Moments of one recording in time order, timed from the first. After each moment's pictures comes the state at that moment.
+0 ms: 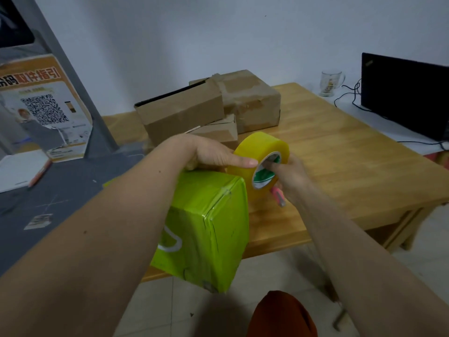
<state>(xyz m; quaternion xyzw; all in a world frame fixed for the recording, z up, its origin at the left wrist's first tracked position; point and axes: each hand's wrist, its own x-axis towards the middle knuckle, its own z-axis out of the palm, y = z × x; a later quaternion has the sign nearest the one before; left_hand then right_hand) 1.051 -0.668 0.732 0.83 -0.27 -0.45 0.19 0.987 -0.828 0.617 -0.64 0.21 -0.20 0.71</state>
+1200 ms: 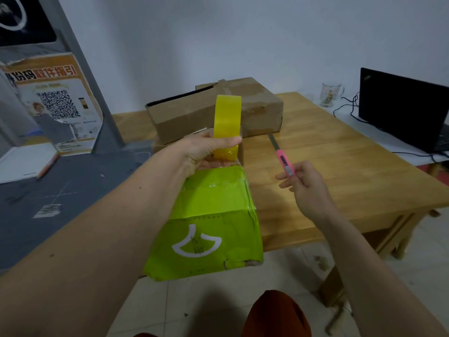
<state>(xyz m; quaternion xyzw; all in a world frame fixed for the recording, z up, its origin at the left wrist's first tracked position) 1.034 -0.635 0.726 0.73 -0.13 -0.27 0.61 0.920 -0.827 0.615 -0.81 0.13 -0.26 0.51</state>
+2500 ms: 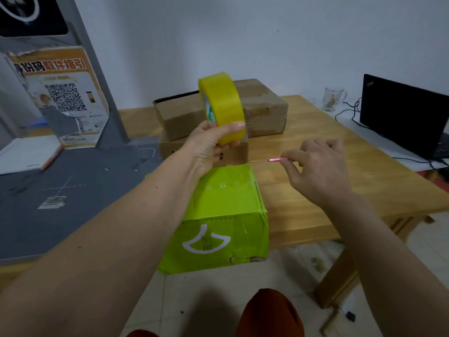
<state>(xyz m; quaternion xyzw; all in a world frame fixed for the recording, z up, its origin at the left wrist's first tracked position) 1.036 -0.633 0.715 0.64 -0.11 -0.20 0.73 0.919 -0.824 0.667 -0.92 0.04 -0.38 -0.01</state>
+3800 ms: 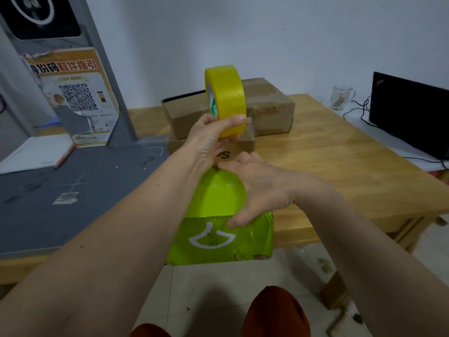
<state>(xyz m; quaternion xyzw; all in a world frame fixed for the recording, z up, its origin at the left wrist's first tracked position) 1.032 -0.628 0.724 0.61 -0.10 -0.15 0.77 0.928 -0.732 0.715 -0.98 -0.13 0.06 0.12</state>
